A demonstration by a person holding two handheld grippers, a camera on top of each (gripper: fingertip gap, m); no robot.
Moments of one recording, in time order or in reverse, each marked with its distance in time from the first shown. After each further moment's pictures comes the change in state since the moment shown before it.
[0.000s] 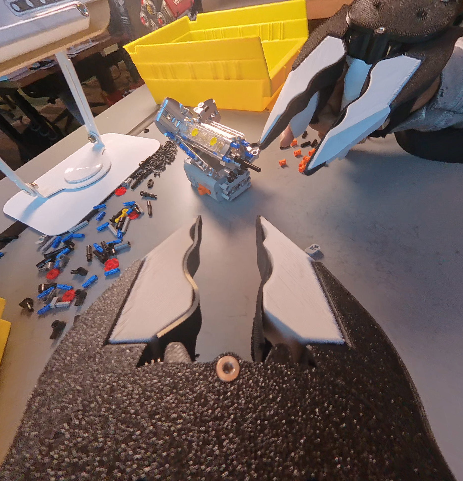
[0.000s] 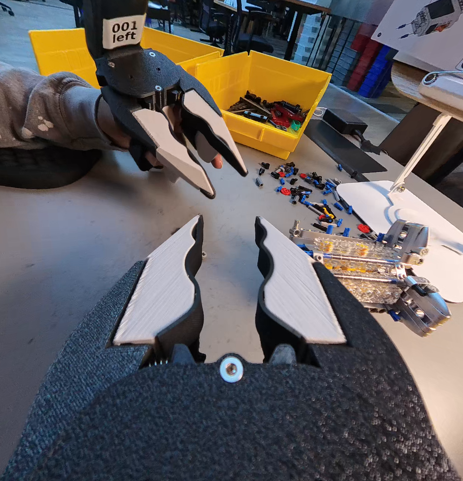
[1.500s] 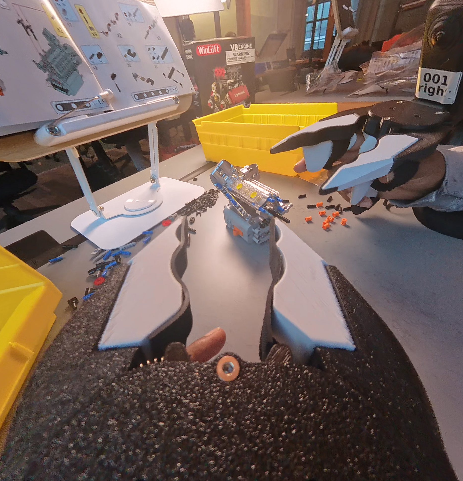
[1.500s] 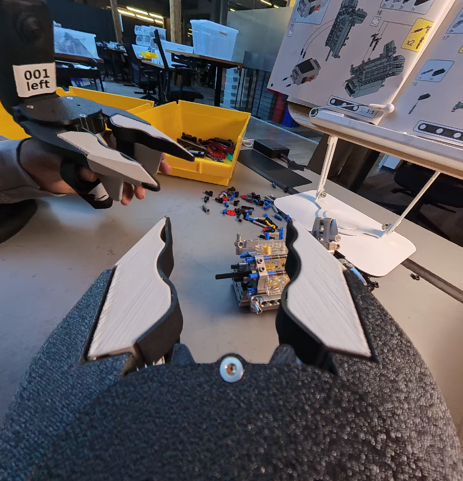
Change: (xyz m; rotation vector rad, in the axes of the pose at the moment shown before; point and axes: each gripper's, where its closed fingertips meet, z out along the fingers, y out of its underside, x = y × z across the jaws) left arm -0.027 -0.036 -0.022 0.212 -0.138 -0.085; right arm 0.045 -0.018 -0.017 0.137 0.251 0.077
